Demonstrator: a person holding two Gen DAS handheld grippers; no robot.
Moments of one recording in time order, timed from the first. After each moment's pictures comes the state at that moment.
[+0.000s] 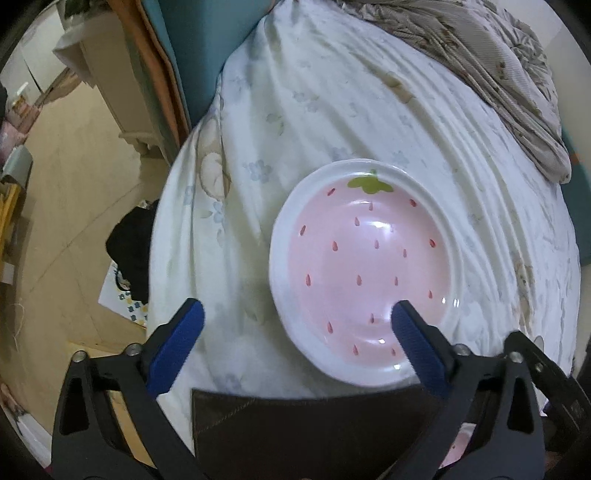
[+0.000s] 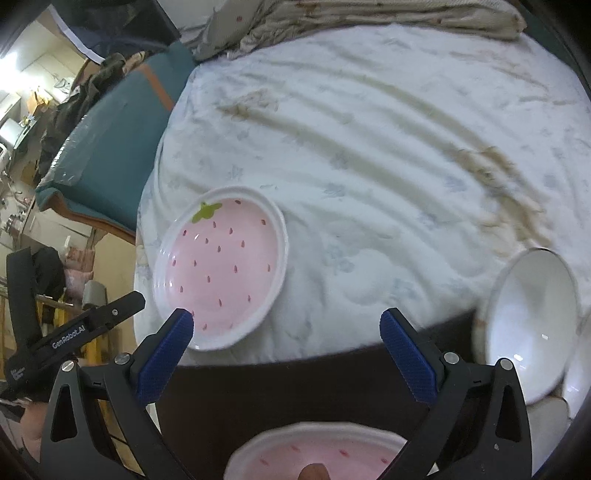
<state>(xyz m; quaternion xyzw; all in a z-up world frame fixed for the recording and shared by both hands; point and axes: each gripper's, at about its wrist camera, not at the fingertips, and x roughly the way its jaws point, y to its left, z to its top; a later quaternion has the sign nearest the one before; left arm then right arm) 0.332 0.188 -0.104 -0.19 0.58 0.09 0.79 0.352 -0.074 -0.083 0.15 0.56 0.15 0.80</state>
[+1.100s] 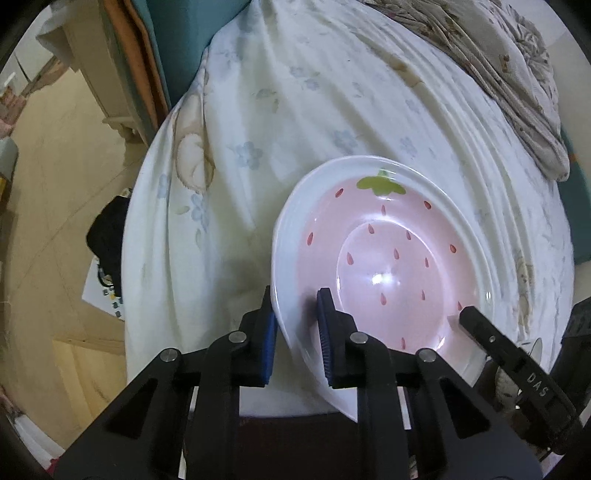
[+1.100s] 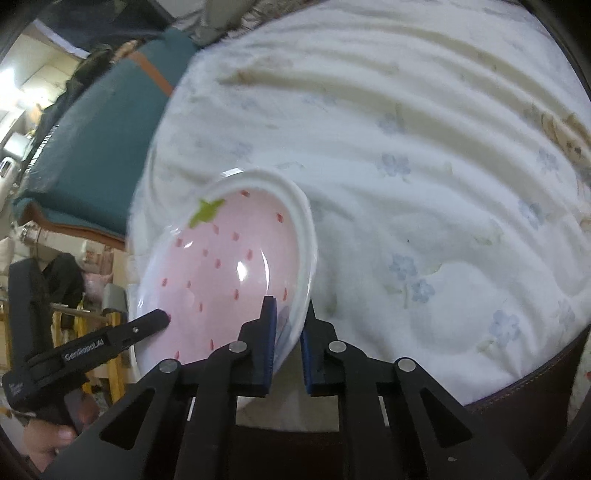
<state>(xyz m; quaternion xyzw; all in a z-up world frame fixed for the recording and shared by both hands) 0.344 0.188 -0.124 -0.20 0.60 0.07 0.78 0.378 -0.043 -0.138 0.18 0.57 0.18 0.78</state>
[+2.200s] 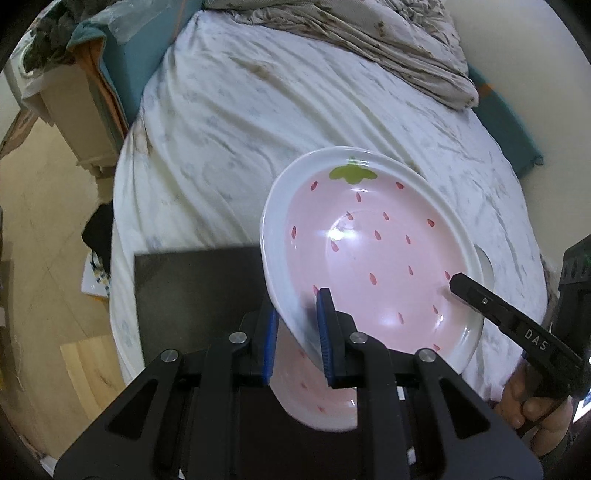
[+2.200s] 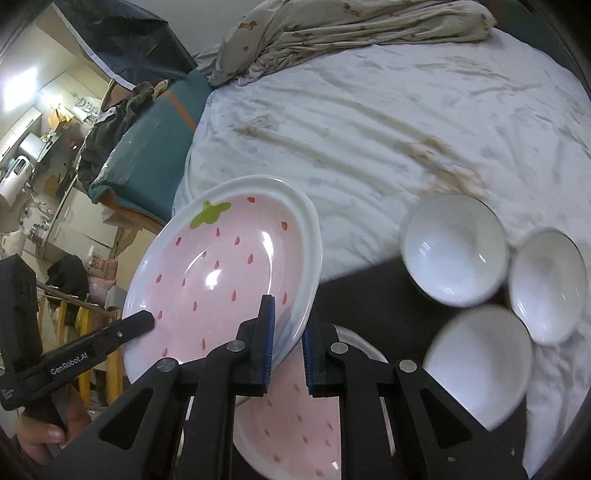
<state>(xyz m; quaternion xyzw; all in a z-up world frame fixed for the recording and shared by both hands) 0.186 0.061 0.000 -0.13 0.56 -0.05 0.81 0.224 -0.163 -0.016 0.17 0.52 0.17 0.82</state>
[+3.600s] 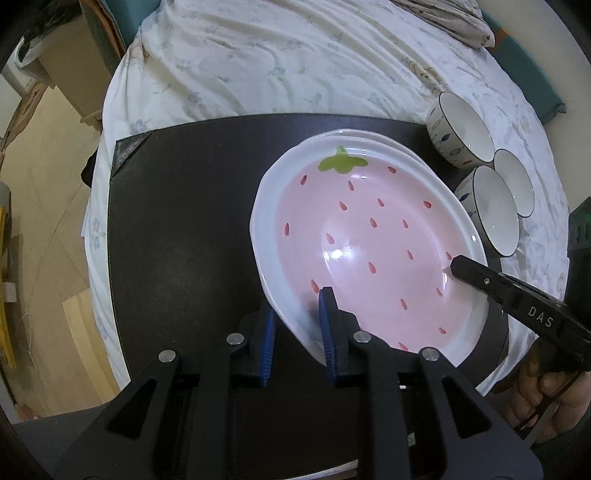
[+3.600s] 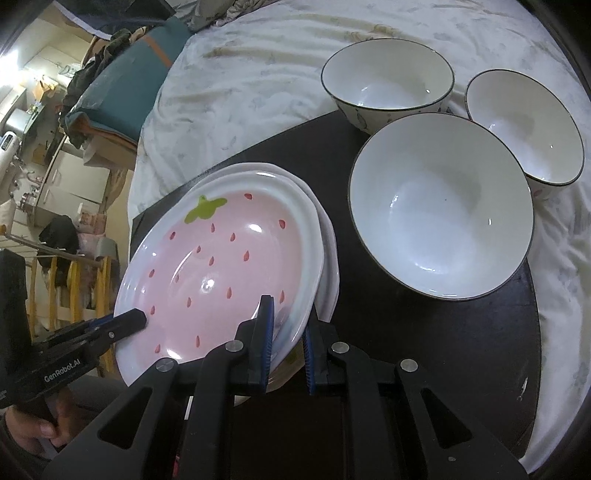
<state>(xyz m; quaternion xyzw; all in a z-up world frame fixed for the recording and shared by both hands) 0.122 0.024 -0.082 -0.09 0.64 -0.03 0.76 0.149 -0.196 -0.108 0.15 0.60 0.18 0.76</state>
